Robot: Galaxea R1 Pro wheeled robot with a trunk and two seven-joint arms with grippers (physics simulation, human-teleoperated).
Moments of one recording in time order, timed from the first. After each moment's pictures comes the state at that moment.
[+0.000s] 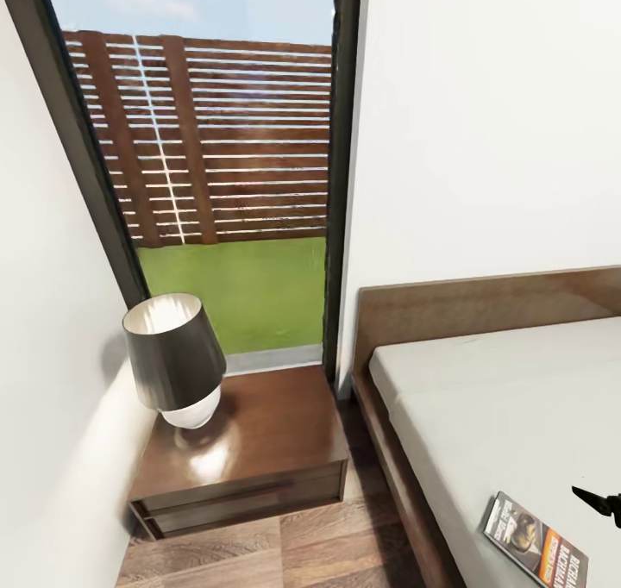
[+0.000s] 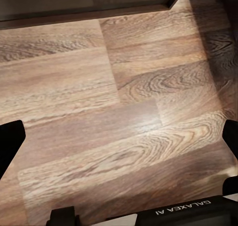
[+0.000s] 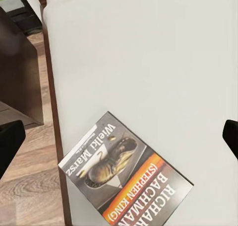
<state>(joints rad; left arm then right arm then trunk) -0.33 0.04 0.14 -0.03 -0.08 -0.34 -0.30 -0.35 -0.77 0.05 -0.52 -0.59 0.13 0.67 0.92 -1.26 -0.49</state>
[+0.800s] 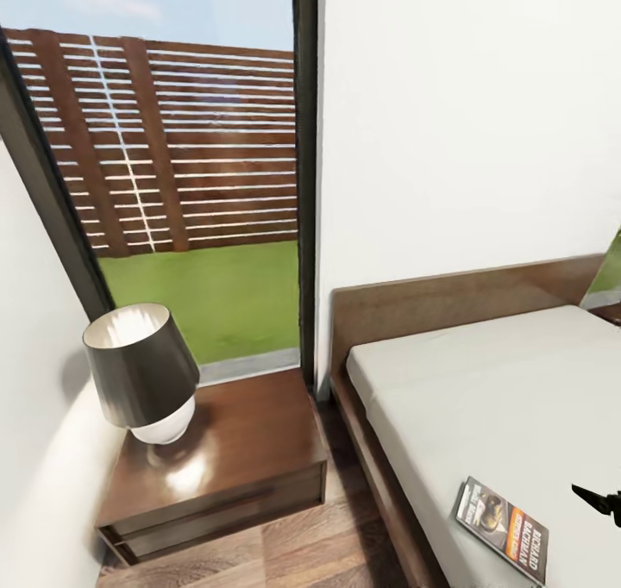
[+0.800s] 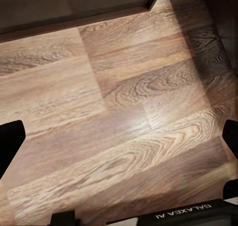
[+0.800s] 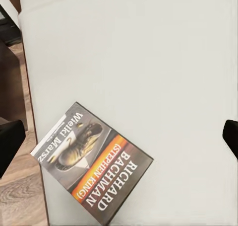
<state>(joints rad) -0.33 0.04 0.14 -0.03 -0.08 -0.34 -0.30 -0.35 -0.77 0.05 -0.52 -0.59 0.10 0.67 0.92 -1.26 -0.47</state>
